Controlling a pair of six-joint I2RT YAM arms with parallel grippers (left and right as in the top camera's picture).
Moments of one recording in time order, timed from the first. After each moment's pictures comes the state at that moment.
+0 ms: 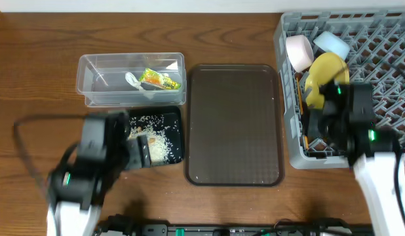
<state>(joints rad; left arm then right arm) -0.13 0.86 0.97 -1.16 0.00 -0.27 0.03 1.13 0.95 -0.82 -0.08 0.14</state>
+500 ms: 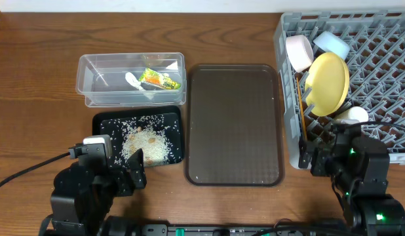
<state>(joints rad) -0.13 0.46 0.90 -1.07 0.01 -0.25 0.03 0.63 0.71 -0.85 -0.06 0.14</state>
